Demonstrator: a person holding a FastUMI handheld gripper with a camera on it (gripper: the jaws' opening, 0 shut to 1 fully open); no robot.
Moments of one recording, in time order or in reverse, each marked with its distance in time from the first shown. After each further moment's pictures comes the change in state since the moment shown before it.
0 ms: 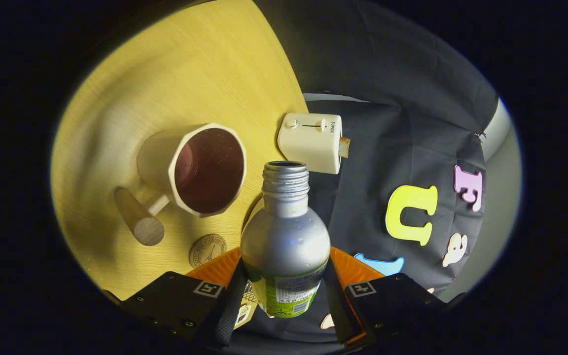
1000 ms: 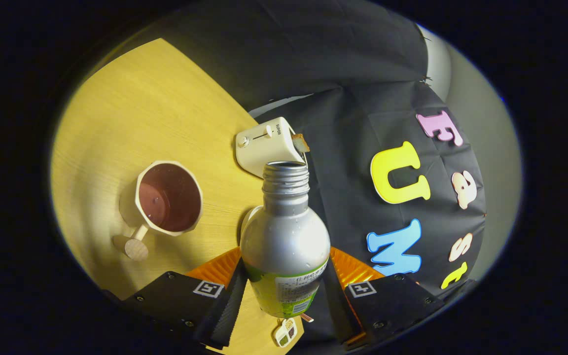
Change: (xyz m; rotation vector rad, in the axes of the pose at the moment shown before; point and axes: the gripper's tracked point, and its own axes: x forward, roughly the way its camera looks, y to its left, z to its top) arm -0.009 -0.025 -0.015 0.445 -0.099 -0.087
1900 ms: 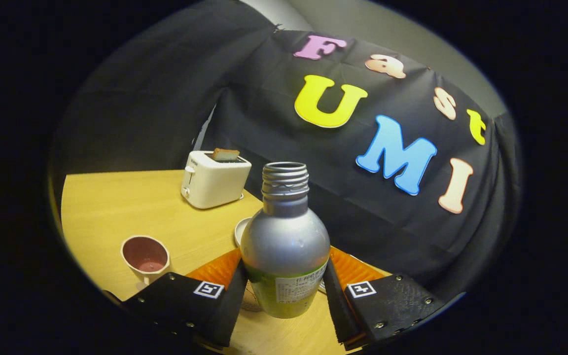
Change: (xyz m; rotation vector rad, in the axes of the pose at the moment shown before) arm -0.006 -0.043 -0.064 0.888 0.000 0.004
